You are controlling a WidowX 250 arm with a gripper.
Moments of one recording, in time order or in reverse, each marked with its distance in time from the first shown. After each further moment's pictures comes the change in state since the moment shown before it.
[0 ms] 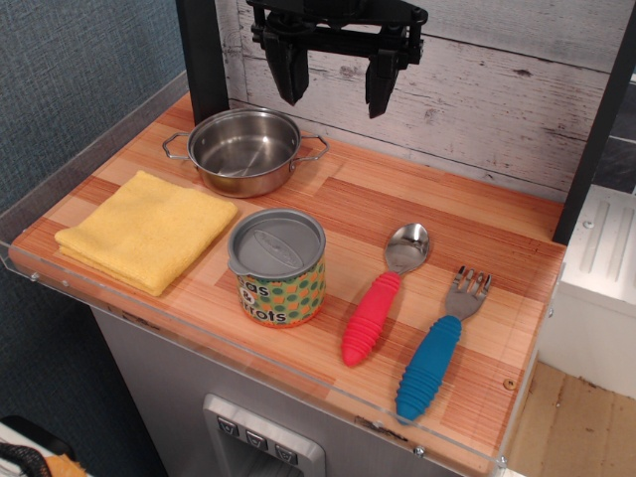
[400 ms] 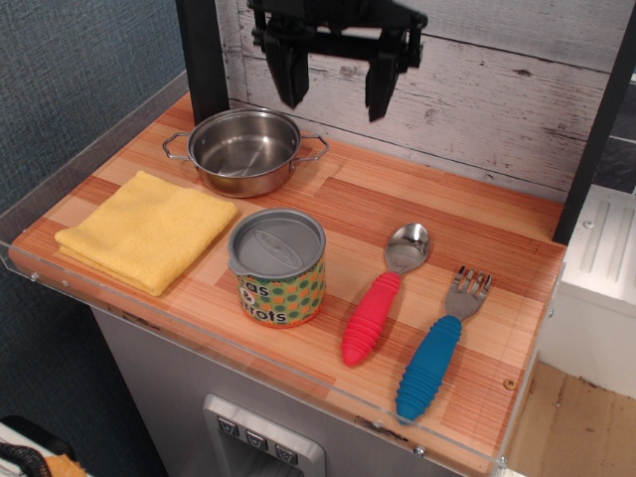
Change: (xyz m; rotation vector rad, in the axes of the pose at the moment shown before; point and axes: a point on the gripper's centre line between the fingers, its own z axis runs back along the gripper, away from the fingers) arm -0.005 0.001 -0.008 0.011 0.034 -0.005
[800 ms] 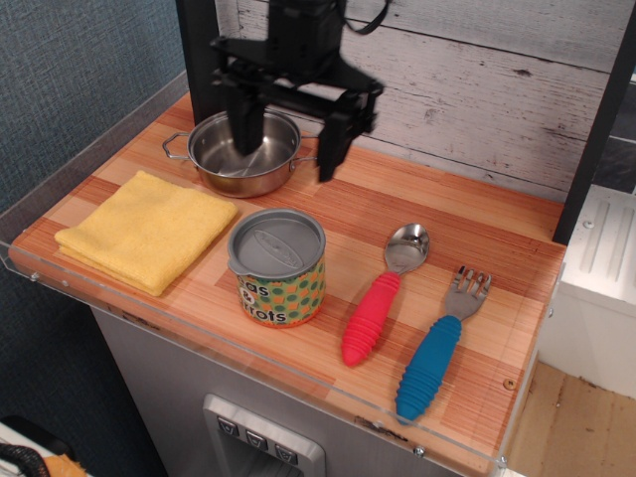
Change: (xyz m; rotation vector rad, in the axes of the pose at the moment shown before) arm -0.043 0.020 -0.010 0.078 0.207 -0.105
